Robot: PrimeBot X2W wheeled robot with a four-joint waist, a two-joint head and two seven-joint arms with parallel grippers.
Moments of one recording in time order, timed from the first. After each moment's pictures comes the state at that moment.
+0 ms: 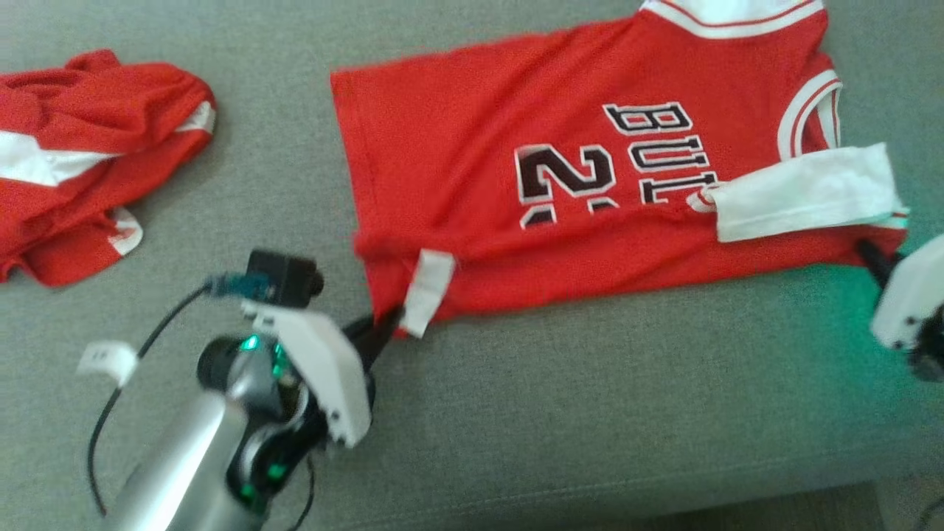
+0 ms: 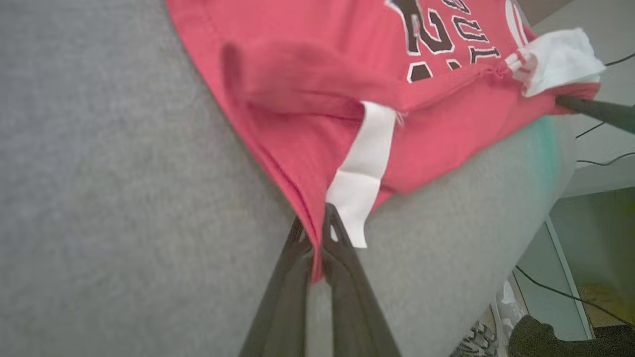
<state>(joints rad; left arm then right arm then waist) -0.30 0.25 -0.48 0.09 -0.68 0.01 0.46 -0.29 -0.26 -0.18 0.18 0.34 0.13 0.78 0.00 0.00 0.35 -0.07</state>
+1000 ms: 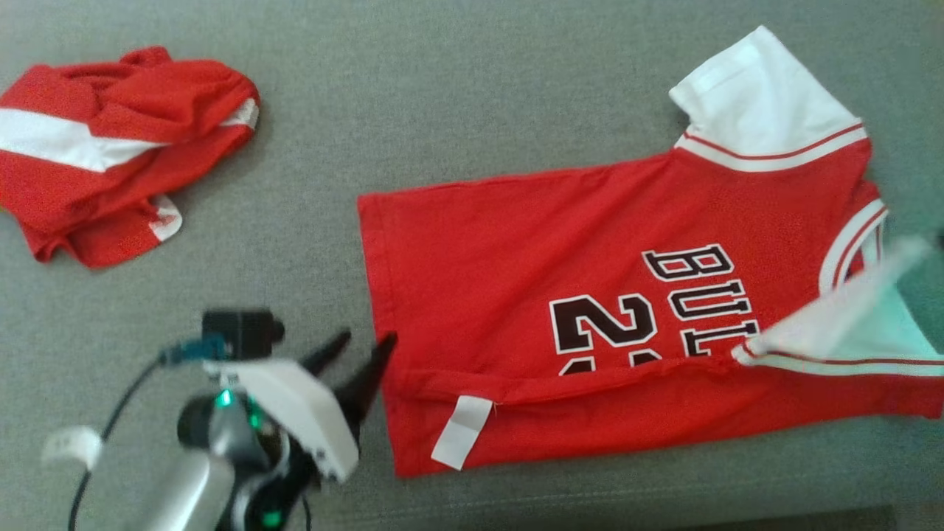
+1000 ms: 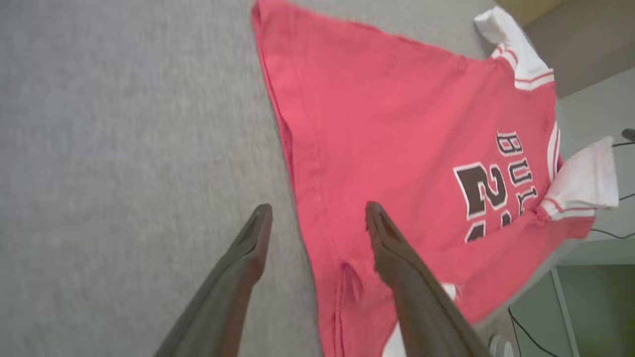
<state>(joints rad) -0.07 0.28 -0.42 -0.10 -0.70 0.12 0.37 -0.16 -0.45 -0.24 -0.07 0.37 0.13 0.88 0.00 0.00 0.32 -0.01</state>
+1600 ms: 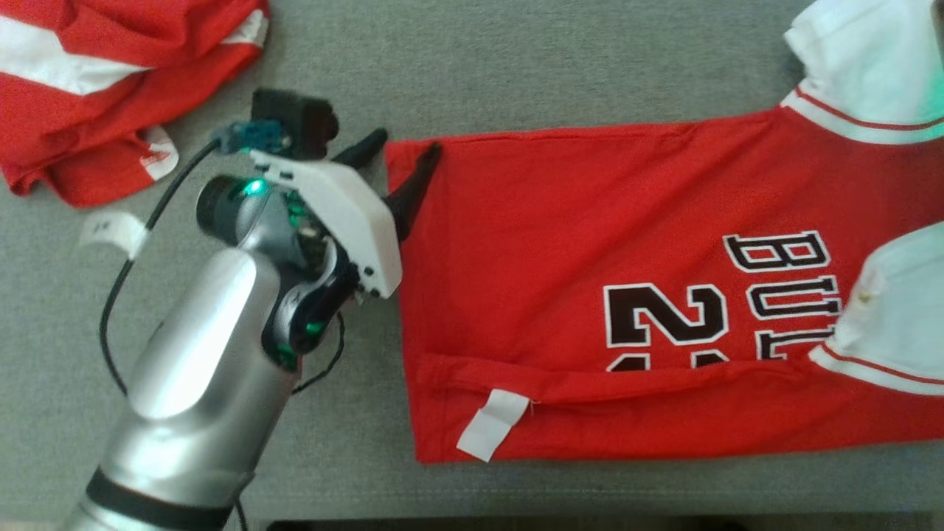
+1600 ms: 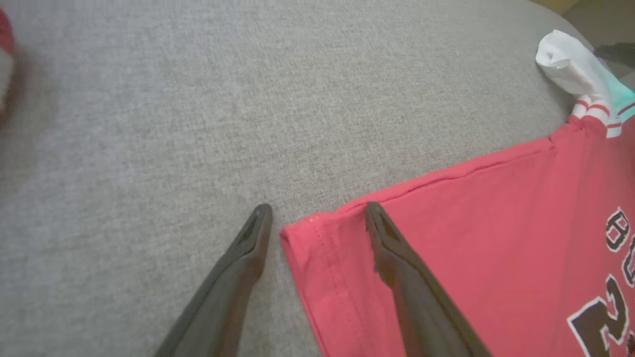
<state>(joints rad) -0.58 0.19 -0.50 0.16 -0.57 0.07 0.39 -0.73 -0.39 -0.08 0.28 0.18 0.13 0.74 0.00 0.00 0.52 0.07</state>
